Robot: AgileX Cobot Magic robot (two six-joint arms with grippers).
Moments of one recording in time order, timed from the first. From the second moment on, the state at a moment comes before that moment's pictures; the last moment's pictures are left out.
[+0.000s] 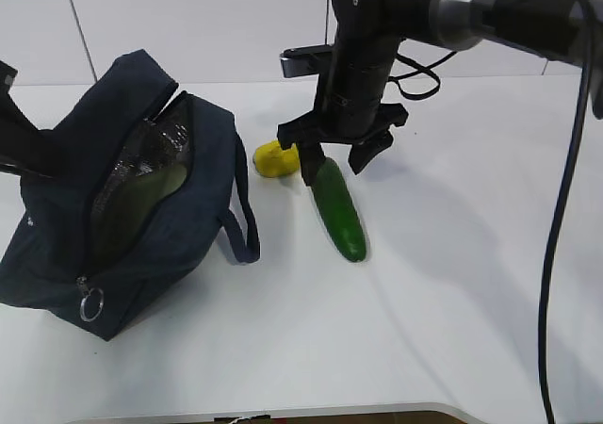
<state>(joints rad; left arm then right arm) 0.00 1.46 -1.07 -0.73 1.04 0.43 0.46 2.31 -2.08 0.02 1.19 0.09</state>
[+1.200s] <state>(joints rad) 0.00 1.46 -1.07 -0.73 1.05 0.43 0.46 2.38 -2.08 0.01 1.14 0.10</state>
